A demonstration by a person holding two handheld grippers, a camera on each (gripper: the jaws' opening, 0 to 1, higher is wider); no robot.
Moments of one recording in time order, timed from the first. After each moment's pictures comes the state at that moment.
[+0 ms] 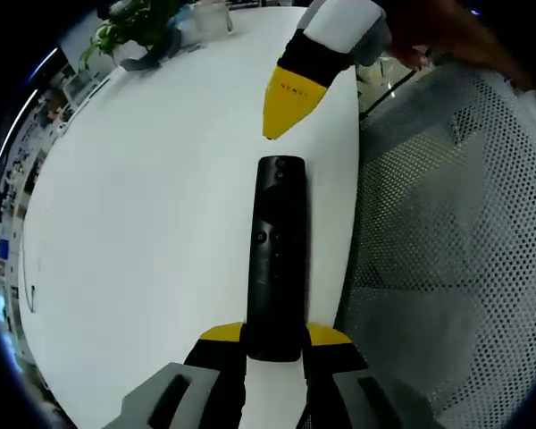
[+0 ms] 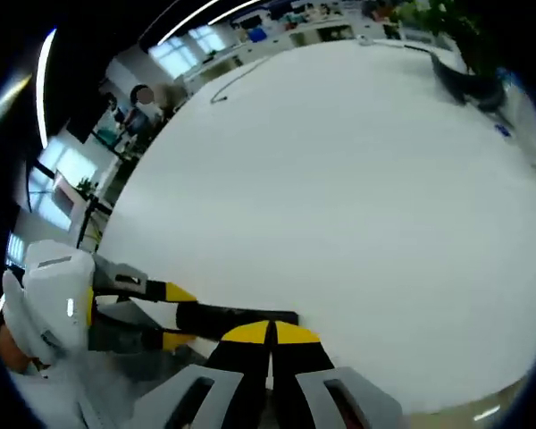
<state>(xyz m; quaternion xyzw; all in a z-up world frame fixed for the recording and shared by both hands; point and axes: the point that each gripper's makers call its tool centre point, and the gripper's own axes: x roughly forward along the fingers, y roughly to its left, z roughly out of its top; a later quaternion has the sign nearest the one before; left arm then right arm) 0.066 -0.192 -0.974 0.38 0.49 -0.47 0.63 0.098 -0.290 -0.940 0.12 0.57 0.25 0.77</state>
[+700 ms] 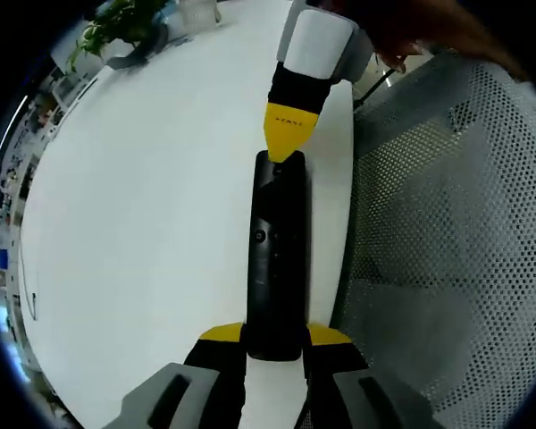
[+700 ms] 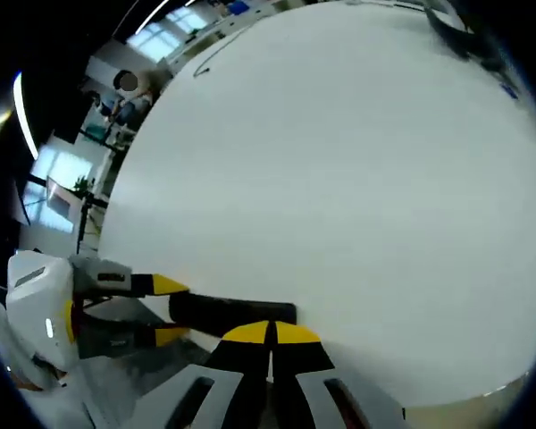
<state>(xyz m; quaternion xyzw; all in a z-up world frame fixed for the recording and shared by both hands) 0.064 -0.190 -0.974 0.40 0.50 -0.47 0.61 0.091 -0.289 -0.961 0.13 0.61 0.24 0.74</state>
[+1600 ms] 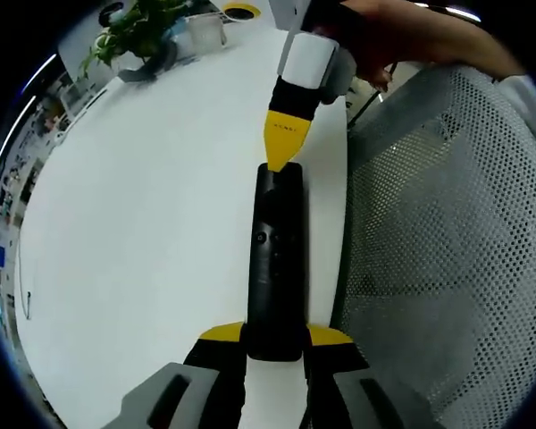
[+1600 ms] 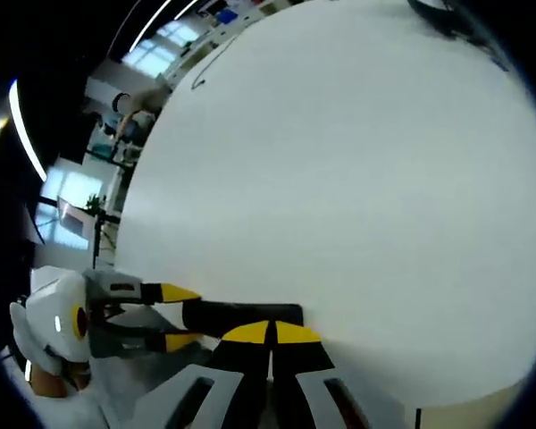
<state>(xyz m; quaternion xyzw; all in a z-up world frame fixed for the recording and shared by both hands) 0.066 -0.190 -0.973 0.37 0.47 -0.50 0.63 0.093 -0.281 -0.953 0.19 0.60 0.27 0.73</state>
